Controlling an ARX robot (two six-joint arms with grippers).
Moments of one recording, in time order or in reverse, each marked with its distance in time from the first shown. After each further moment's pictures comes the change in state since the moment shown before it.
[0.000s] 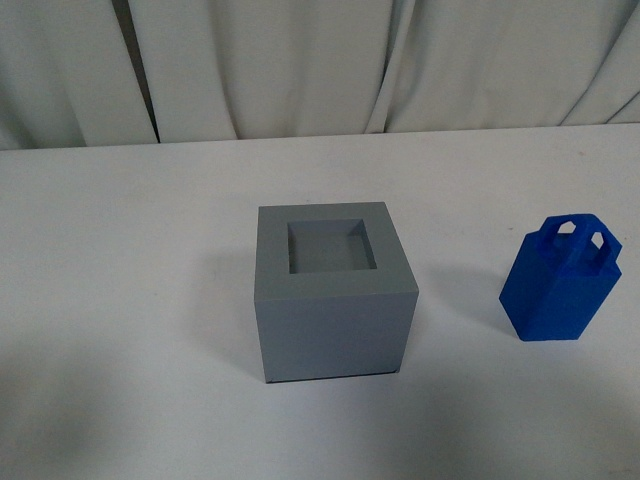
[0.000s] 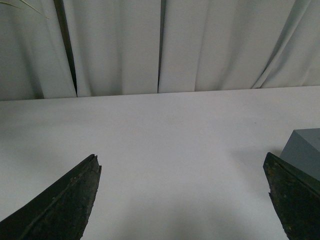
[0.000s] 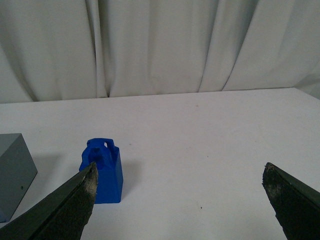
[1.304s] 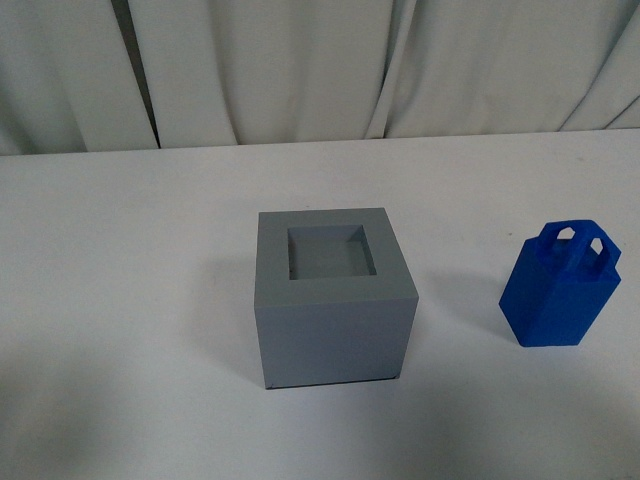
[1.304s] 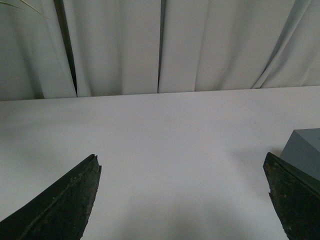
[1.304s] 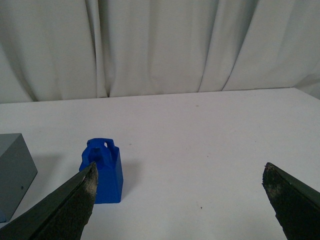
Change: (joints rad) left arm 0.000 0.000 0.000 0.000 0.000 0.000; right arm 0.000 0.000 0.000 0.000 0.000 0.000
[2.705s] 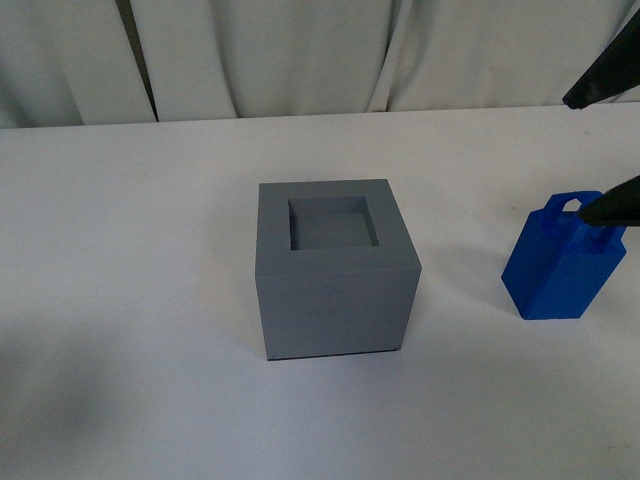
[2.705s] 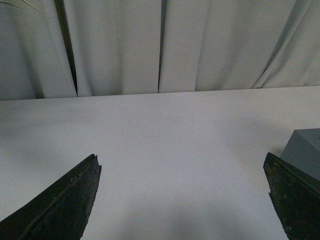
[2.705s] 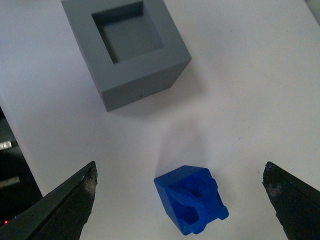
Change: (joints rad) left arm 0.000 0.000 0.000 0.000 0.000 0.000; right arm 0.130 1.543 1.209 -0.748 -0.496 -1.140
